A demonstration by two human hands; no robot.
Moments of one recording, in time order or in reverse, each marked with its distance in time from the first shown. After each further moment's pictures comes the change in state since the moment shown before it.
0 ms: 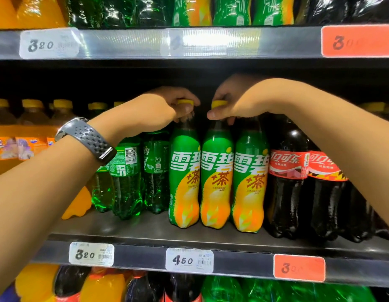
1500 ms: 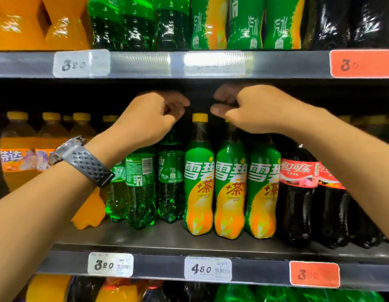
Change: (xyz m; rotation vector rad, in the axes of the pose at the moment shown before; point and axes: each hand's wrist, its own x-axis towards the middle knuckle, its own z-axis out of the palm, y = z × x) left_hand -0.039 0.008 -0.031 0.294 0.303 0.004; right_hand -0.024 -0.039 0.000 -0.108 0.272 0.021
